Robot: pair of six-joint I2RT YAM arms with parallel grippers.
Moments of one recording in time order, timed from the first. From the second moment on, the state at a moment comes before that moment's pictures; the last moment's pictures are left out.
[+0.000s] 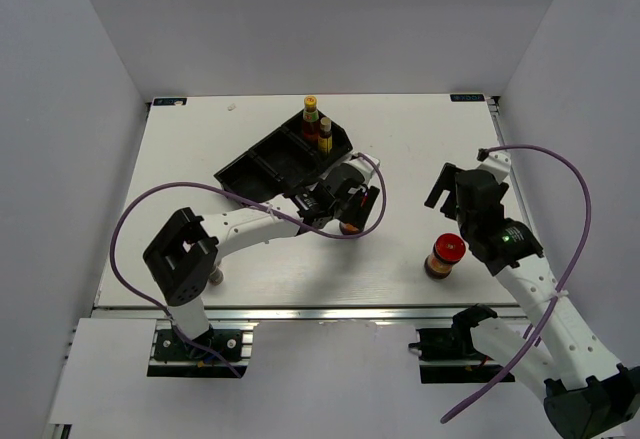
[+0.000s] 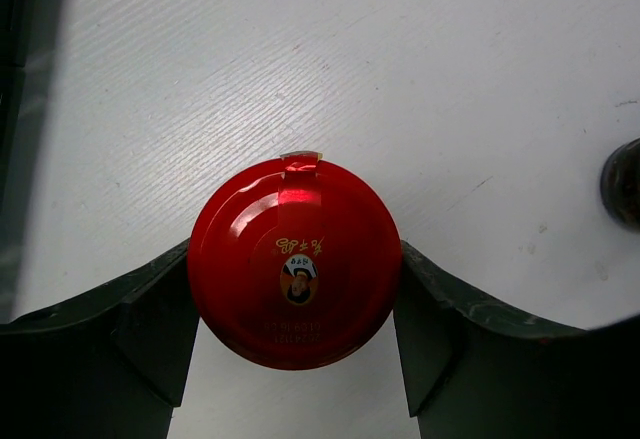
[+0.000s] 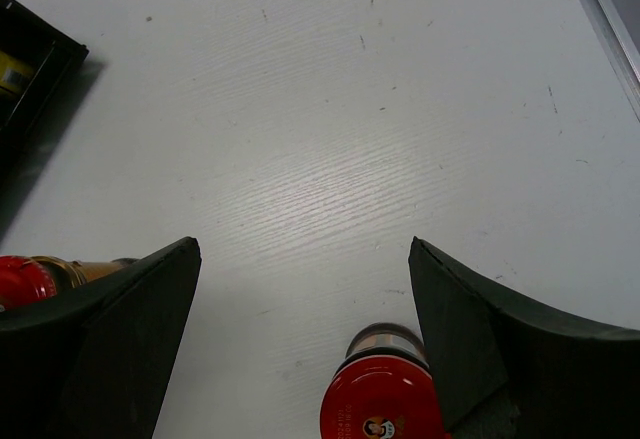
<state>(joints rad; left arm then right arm) -0.94 1.75 1.26 -0.21 -0.21 -0.24 0.41 0.83 0.85 -0.59 0.47 0.49</state>
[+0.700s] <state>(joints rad) -0.75 1.68 1.30 -0.30 -0.32 -0.26 0.41 0.83 0.80 -0.58 0.48 0.47</state>
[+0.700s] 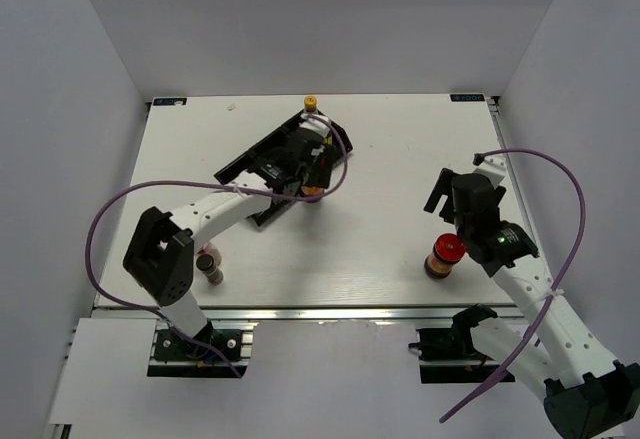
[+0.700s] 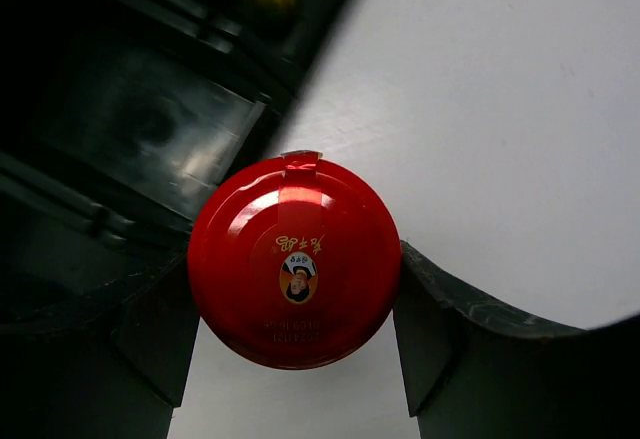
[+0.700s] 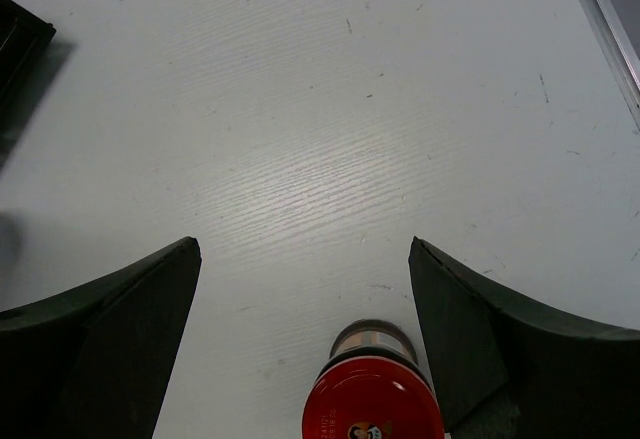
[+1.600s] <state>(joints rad) -0.44 1.74 1.38 -0.13 -0.28 -0.18 0.41 0.90 0.79 -0.55 0.53 0.46</state>
